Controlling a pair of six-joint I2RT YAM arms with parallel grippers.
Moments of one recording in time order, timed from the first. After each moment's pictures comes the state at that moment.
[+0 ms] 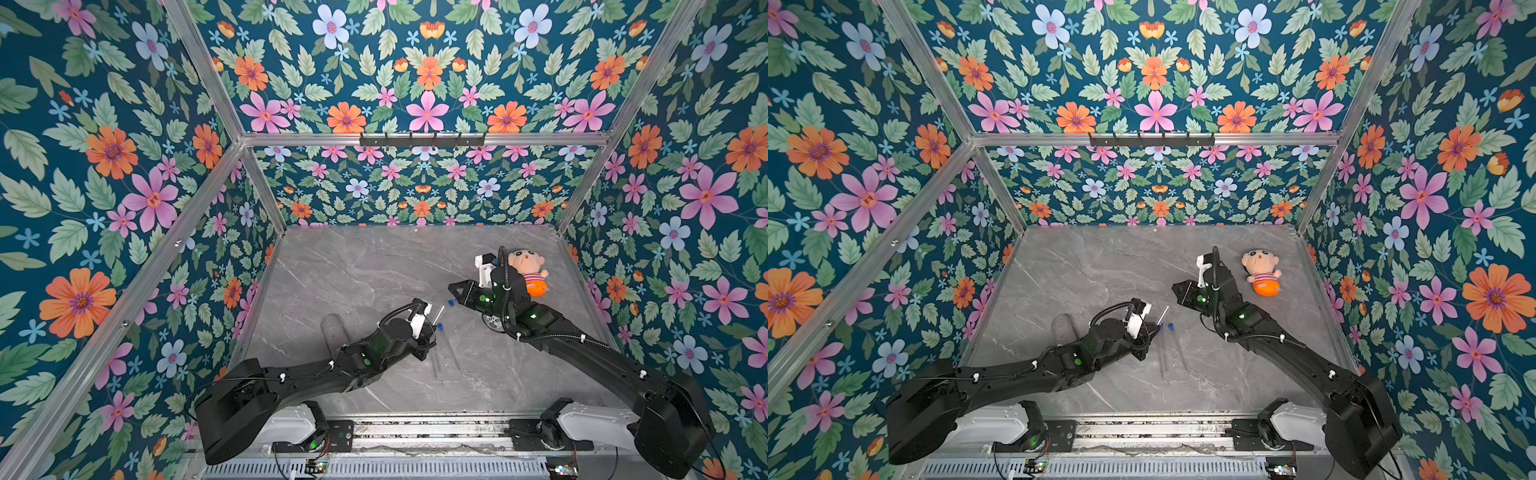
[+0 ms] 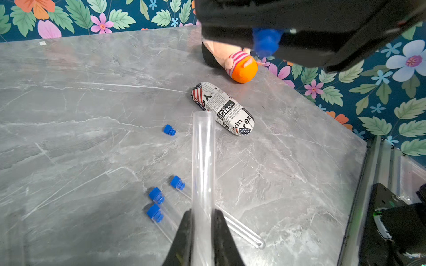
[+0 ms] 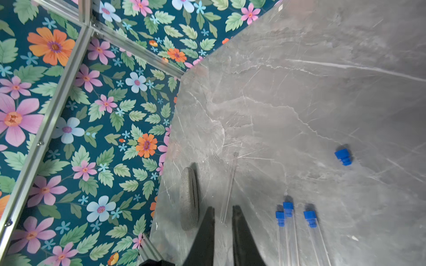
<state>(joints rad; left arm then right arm) -1.04 1.27 0.55 0.31 -0.15 -0.32 0.55 1.20 0.83 -0.07 -0.18 0.87</state>
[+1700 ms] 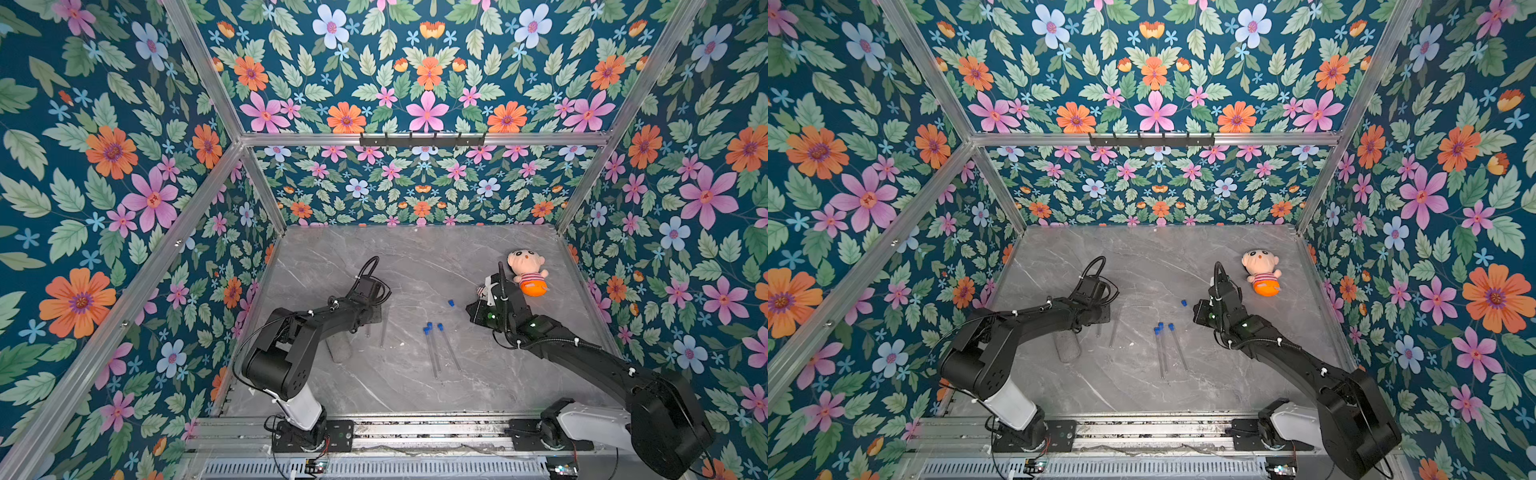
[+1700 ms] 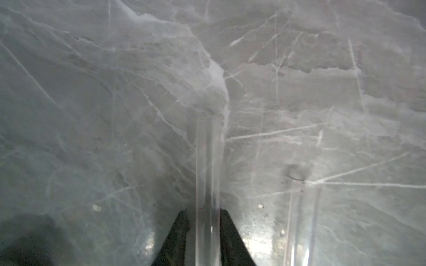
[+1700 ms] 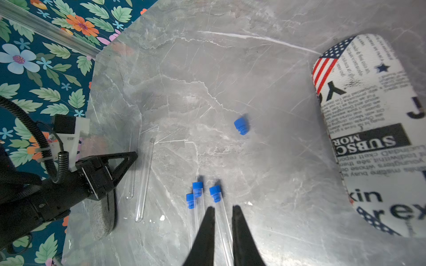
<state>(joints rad) -0.46 1.66 0.82 -0.20 -0.19 -0.41 0.50 1.22 0.67 -0.15 -0.07 0.73</state>
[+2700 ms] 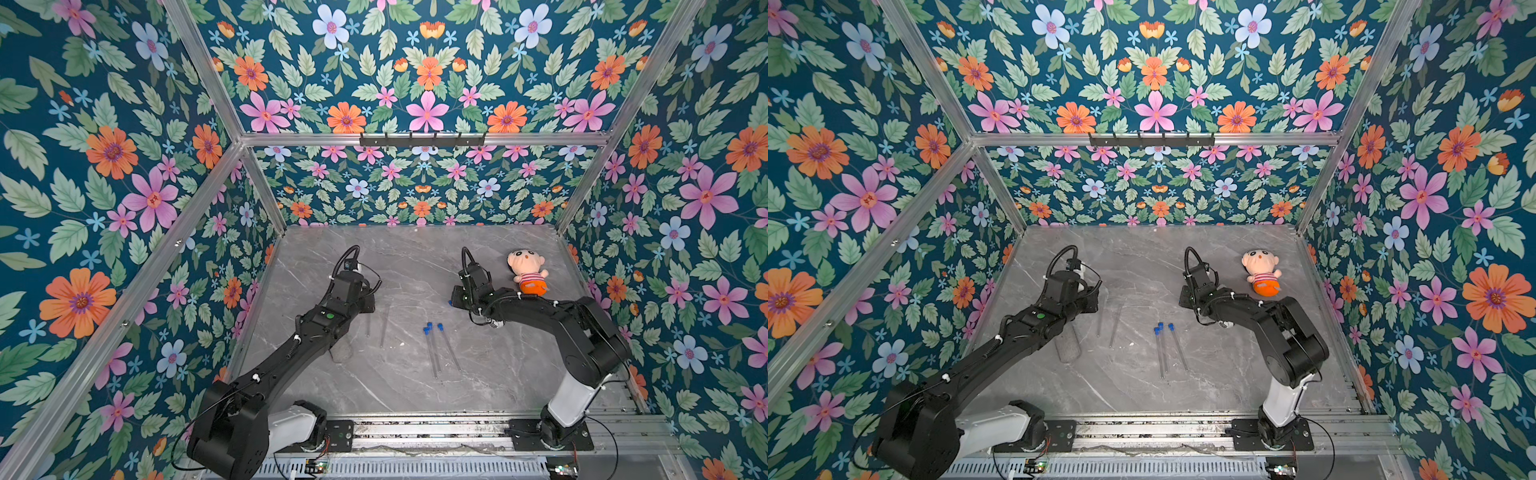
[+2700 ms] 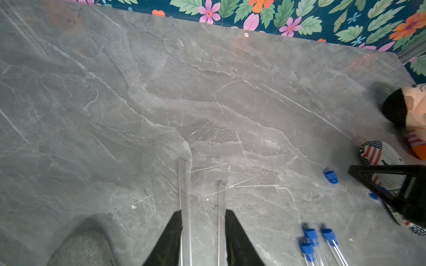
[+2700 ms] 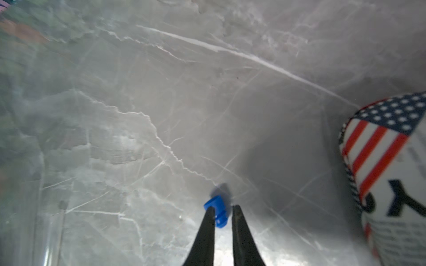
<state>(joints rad) -0.46 1.20 0.76 -0.22 -0.15 -0.37 0.50 1.78 1.00 -0.11 0.10 0.66</state>
